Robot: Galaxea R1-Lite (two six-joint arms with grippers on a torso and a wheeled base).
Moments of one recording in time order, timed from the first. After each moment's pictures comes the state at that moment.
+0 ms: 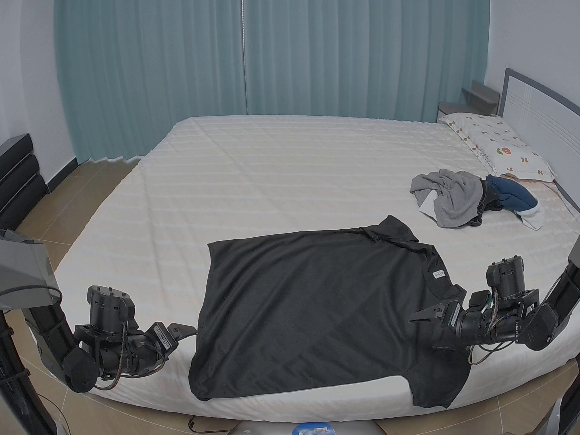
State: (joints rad) left arm -0.22 1.99 -0.21 -1.01 -0.15 -0.90; right arm 0.21 1.90 -0.38 -0.73 0.36 0.87
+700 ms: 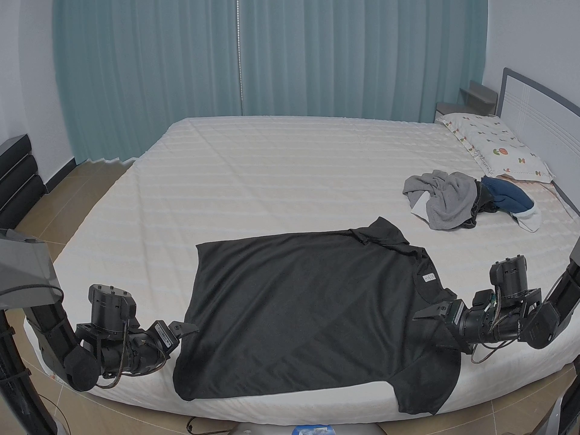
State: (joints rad) left arm -0.21 2.00 -0.23 -1.01 -0.15 -0.92; right arm 0.18 1.90 -0.38 -0.73 0.36 0.87
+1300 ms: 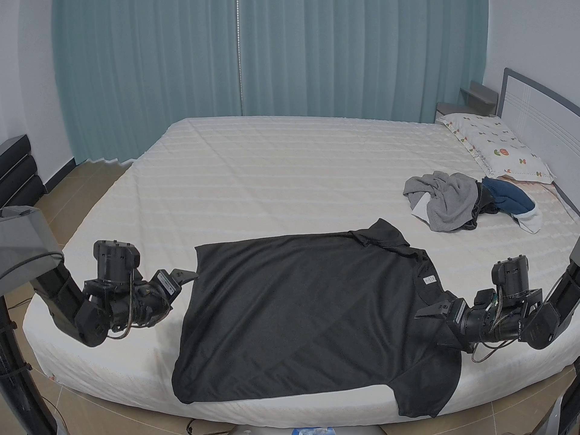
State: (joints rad) left arm -0.15 2.03 -0.61 -0.83 -0.15 -0.91; right arm 0.17 1.91 -0.36 -0.76 0.37 0.87
